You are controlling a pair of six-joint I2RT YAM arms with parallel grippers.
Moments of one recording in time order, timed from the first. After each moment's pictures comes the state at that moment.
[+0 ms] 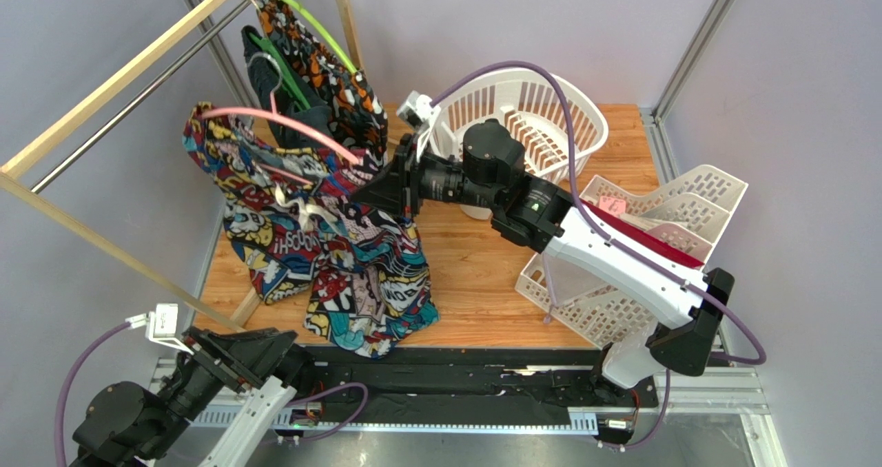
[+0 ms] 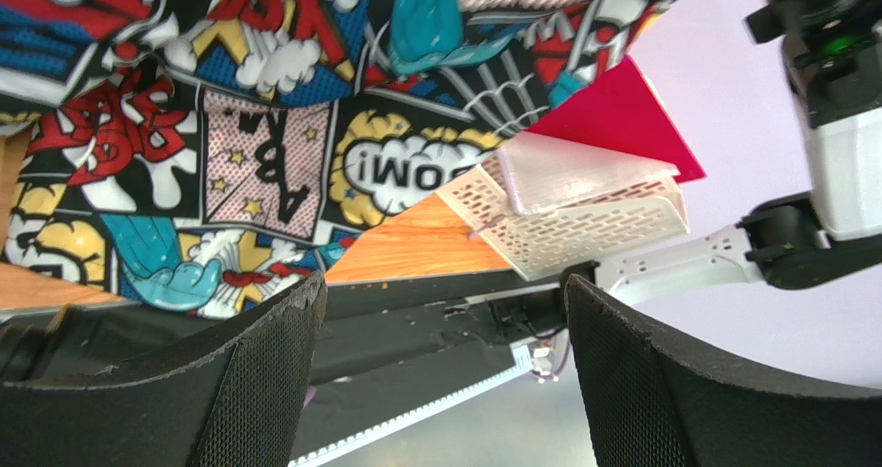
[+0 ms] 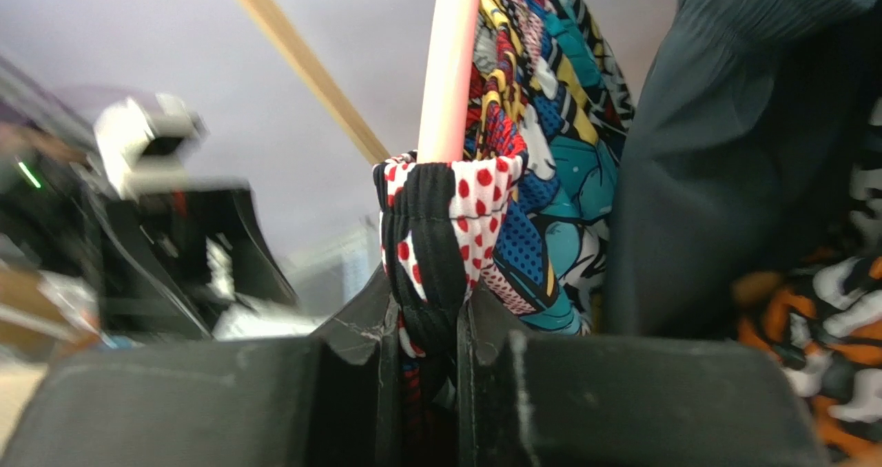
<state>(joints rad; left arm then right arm) -0.46 0.02 1.21 -1.31 0.06 -0.84 1.00 1.52 1.65 -0.09 -0.35 0.45</state>
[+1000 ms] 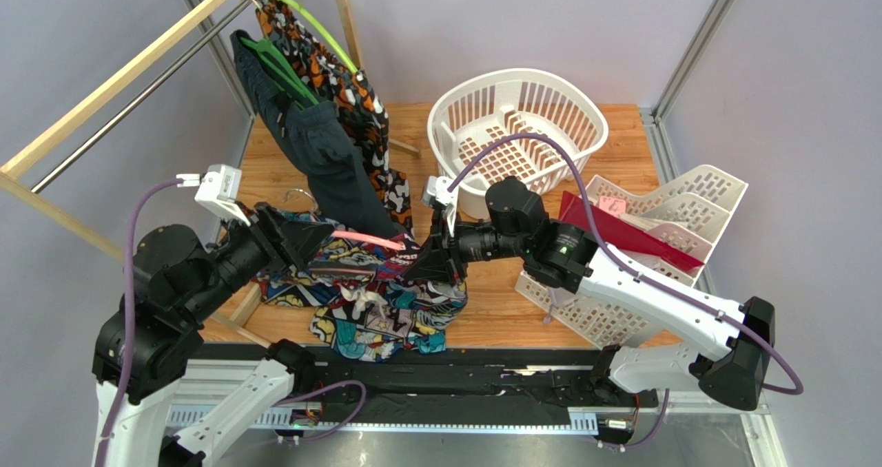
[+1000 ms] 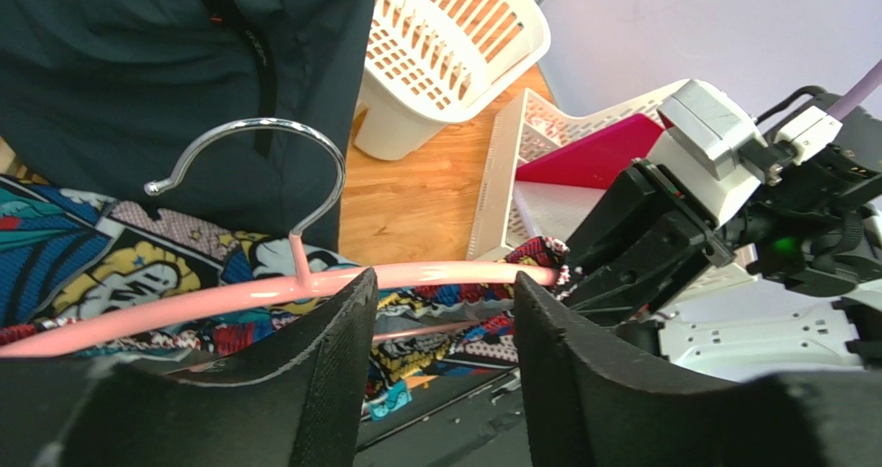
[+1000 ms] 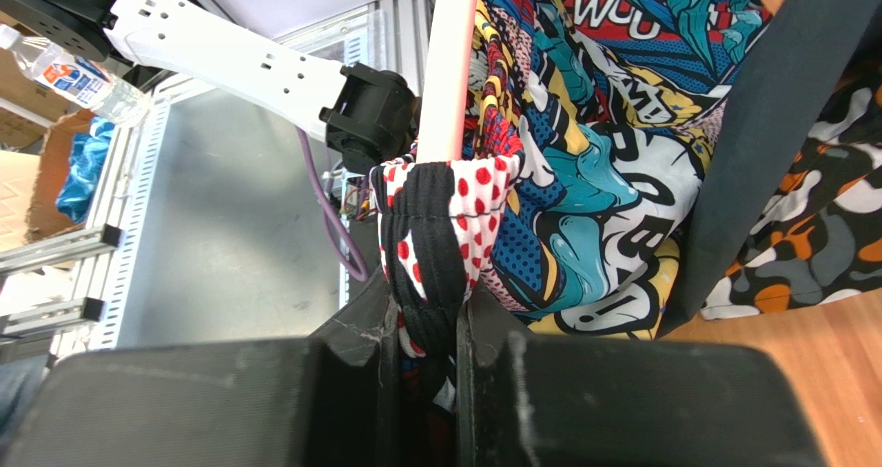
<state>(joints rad) -0.46 0.63 1.39 -0.94 0.11 -0.57 1.00 1.24 1.17 -0.20 -0.55 0.18</state>
